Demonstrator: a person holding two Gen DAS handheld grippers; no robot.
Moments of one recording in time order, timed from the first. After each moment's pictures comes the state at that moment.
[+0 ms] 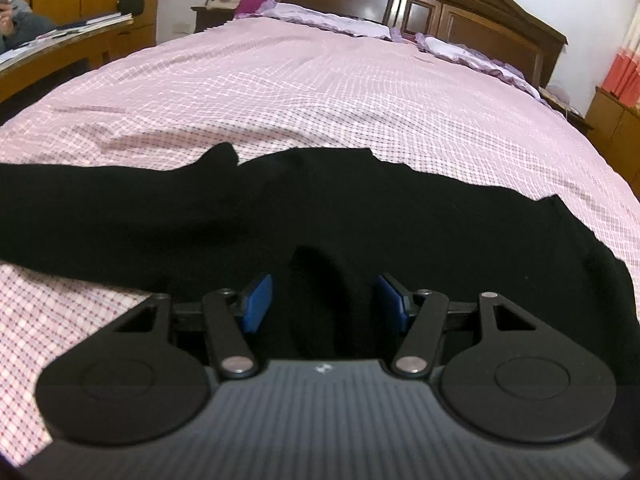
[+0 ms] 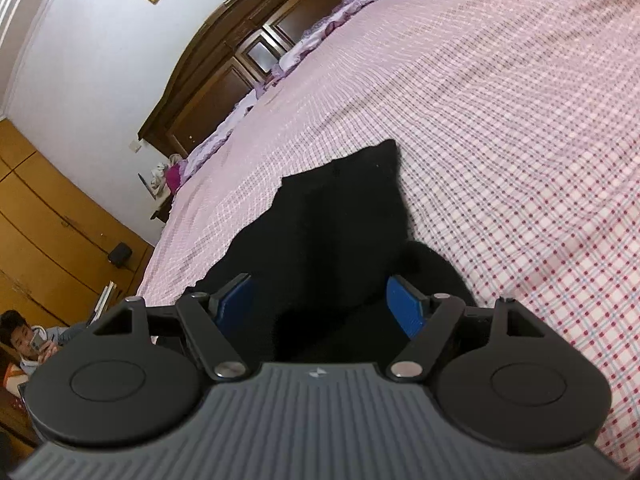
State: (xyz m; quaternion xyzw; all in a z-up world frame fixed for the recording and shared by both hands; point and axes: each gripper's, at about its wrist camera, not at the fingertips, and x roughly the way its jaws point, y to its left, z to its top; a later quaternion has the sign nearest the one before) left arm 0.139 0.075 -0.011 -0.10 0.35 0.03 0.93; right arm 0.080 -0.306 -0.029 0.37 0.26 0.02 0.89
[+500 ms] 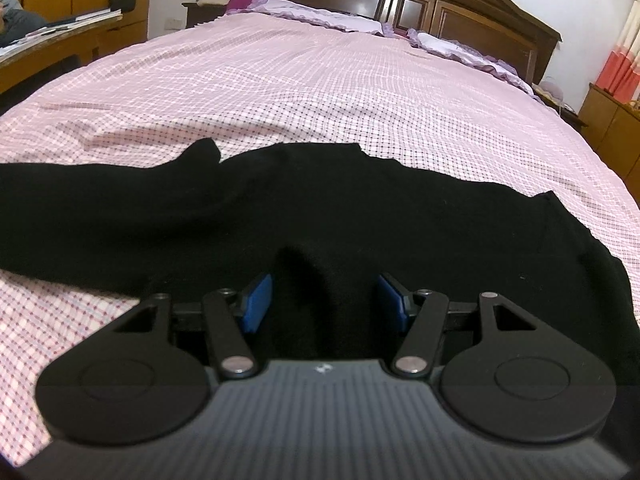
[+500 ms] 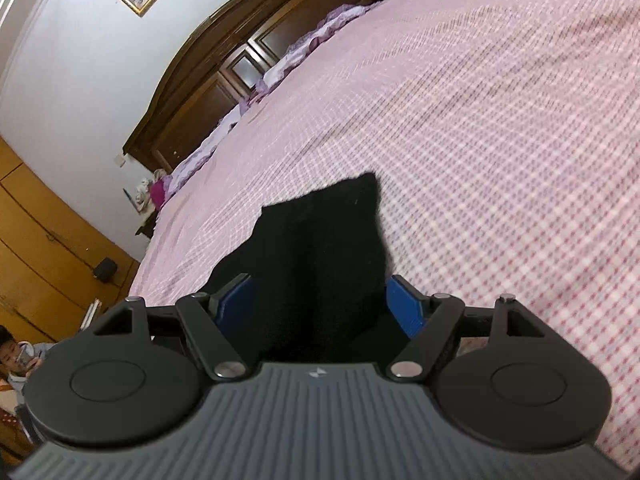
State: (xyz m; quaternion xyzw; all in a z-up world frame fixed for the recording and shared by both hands) left arm 0.149 0.072 -0.017 -0.11 0.35 0.02 0.93; right arm 0.091 -0.325 -0.018 0.36 0.24 -0.01 0.90
